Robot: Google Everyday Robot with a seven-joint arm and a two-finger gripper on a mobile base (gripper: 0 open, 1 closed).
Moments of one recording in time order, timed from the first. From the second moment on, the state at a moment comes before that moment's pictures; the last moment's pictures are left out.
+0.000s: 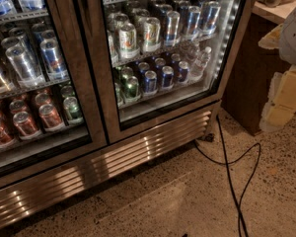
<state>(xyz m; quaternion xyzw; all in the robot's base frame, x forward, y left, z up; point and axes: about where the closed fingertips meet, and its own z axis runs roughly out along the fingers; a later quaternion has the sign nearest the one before) 0.438 -0.217 0.976 -0.60 0.78 -0.03 0.16</state>
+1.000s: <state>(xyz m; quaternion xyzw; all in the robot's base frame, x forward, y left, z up) 0.438 -0.217 0.976 -0.60 0.78 -0.03 0.16</state>
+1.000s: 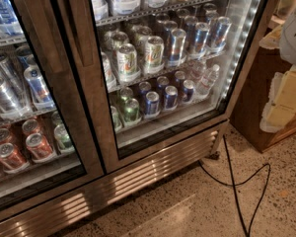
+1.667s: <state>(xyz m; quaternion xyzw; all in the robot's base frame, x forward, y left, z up) 0.441 -0.214 0.974 -0.60 0.78 -0.03 0.16</state>
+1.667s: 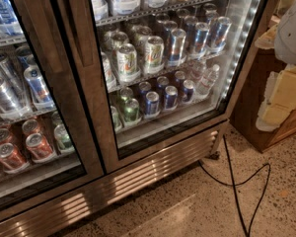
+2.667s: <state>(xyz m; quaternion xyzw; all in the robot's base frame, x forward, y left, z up) 0.445 -0.164 0.962 -0.64 0.76 -0.05 0.13</state>
